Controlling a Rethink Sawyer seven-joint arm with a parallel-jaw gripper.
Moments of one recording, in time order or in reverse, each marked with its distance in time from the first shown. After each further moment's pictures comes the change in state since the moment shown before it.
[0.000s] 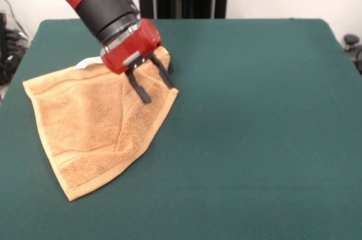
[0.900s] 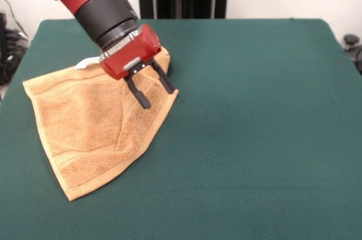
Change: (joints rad) arm 0.014 0.014 0.009 -0.044 -0.134 -0.015 -0.009
